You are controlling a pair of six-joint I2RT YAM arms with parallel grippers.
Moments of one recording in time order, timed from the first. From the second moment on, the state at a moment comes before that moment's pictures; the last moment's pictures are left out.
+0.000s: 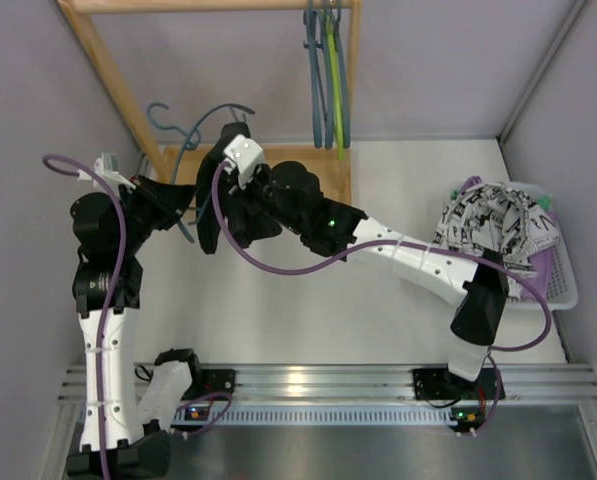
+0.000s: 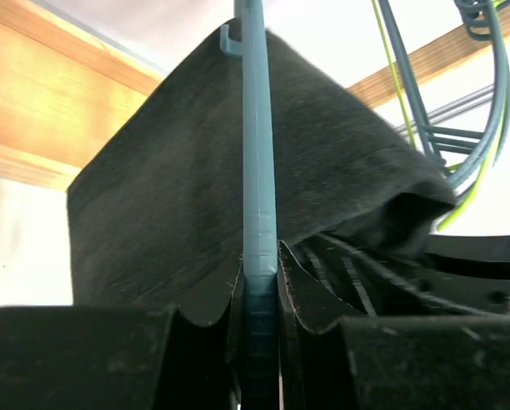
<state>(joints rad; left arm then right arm) 0.14 0.82 1.14 -0.43 0.45 -0.79 1.08 1.78 1.74 0.00 0.22 -0.21</state>
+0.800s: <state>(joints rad) 0.14 0.82 1.00 -0.52 0.42 -0.69 1.08 1.61 1.92 0.10 0.26 -0.26</state>
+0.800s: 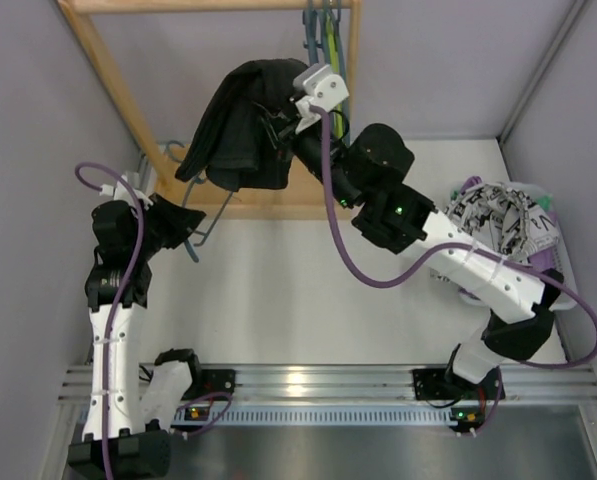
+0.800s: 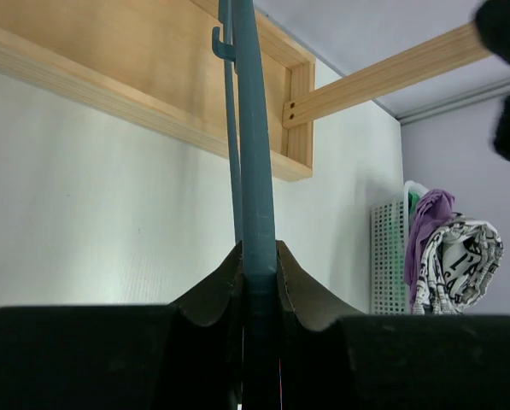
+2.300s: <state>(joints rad) 0.14 0.77 1.01 -0.53 0.53 -0.58 0.01 0.28 1.04 -0.57 0.53 -0.14</state>
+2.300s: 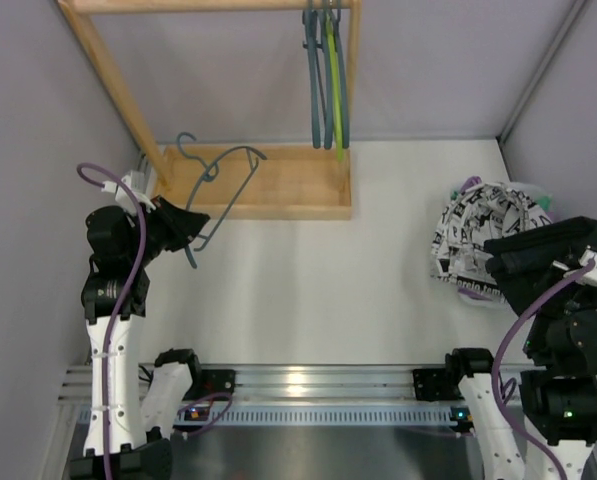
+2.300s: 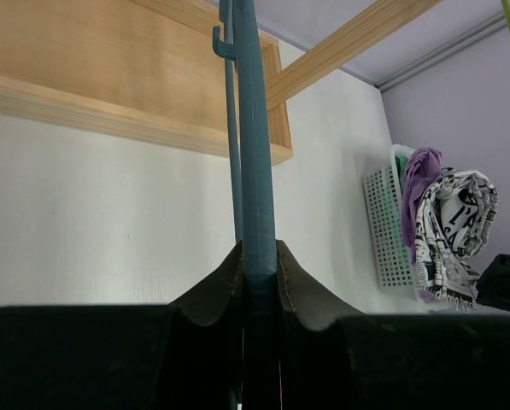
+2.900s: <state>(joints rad) 0.14 0.77 1.09 -0.54 0.54 -0.51 -0.04 0.76 0.85 -0.27 0.42 -0.23</state>
